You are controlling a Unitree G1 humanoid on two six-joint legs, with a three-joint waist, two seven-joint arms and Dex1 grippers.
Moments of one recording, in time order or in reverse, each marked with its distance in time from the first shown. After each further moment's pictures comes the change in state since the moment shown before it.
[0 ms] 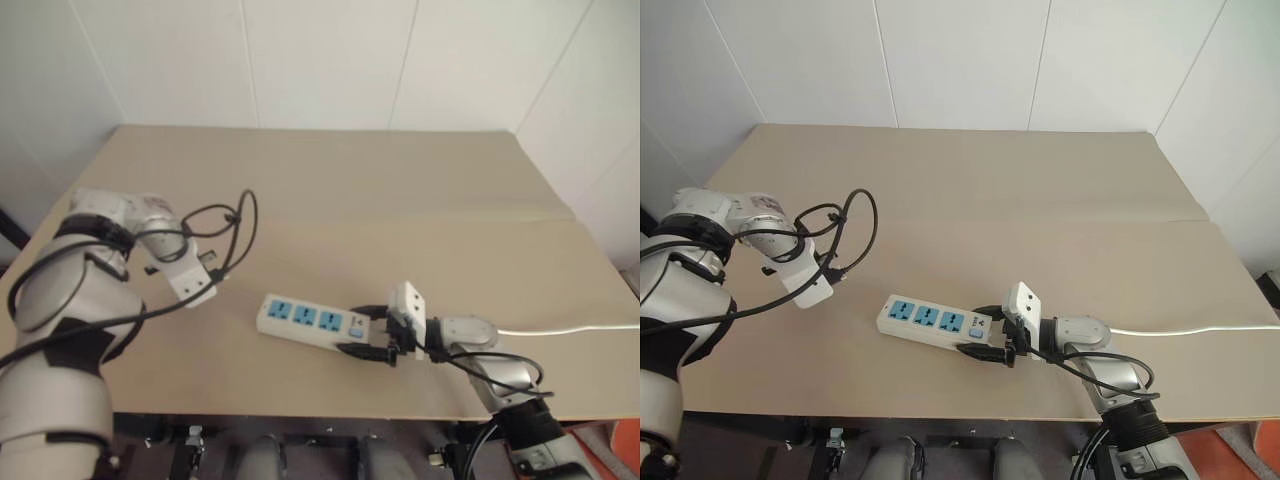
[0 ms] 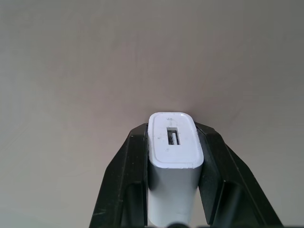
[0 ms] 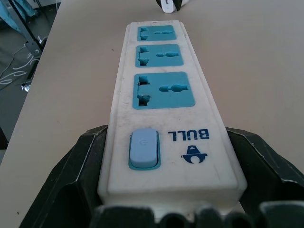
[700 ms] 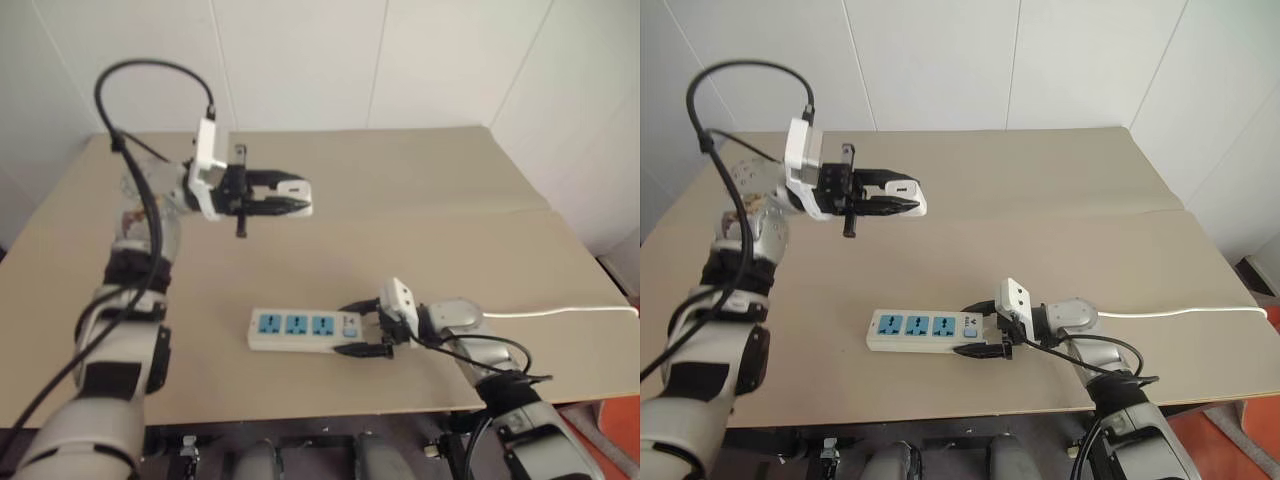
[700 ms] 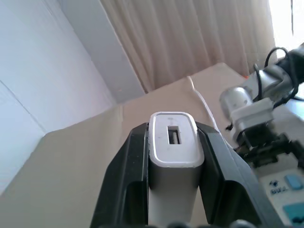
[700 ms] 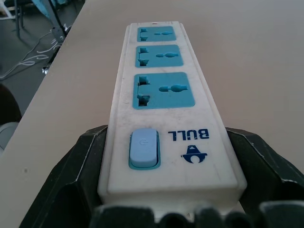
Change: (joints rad) left arm 0.425 -0.186 0.792 -0.899 -1.467 1.189 -0.588; right arm -0.210 0.051 0.054 0.368 -0.045 -0.276 0.221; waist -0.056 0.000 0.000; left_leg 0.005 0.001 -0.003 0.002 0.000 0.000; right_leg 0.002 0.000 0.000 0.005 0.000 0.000
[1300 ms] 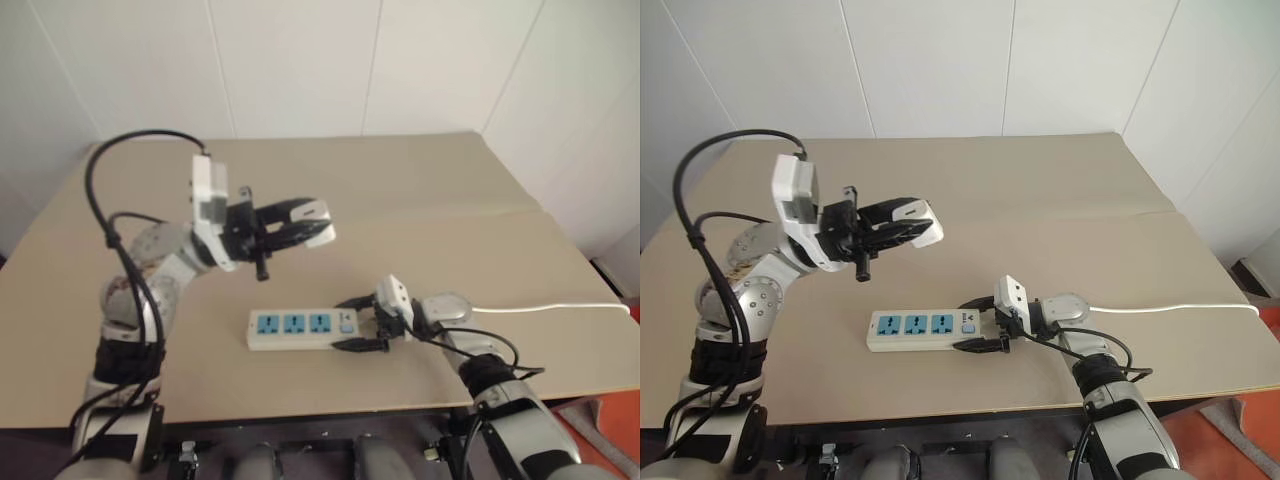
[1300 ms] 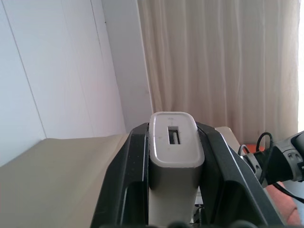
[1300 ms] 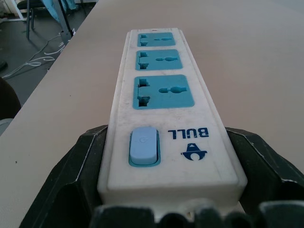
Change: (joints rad) left arm 0.350 -0.053 0.073 -0.669 -0.202 0.443 0.418; right arm -0.088 0.070 -0.021 0.260 -0.019 -0.165 0.088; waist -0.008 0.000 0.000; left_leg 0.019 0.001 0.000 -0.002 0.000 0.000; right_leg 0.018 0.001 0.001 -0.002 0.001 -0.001
